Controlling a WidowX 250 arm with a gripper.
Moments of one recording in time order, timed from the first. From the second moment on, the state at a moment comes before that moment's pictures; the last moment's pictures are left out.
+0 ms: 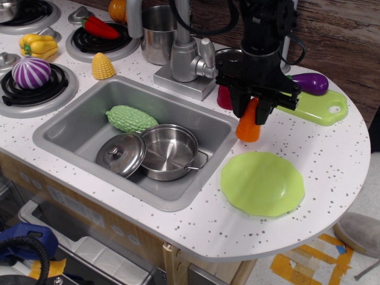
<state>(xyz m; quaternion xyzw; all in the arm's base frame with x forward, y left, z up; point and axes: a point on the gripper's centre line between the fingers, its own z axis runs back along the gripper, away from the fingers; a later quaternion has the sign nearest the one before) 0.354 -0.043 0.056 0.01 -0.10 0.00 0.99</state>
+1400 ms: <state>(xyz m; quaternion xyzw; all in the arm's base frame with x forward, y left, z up) 0.295 -0.084 0.039 0.01 -0.14 0.08 0.99</state>
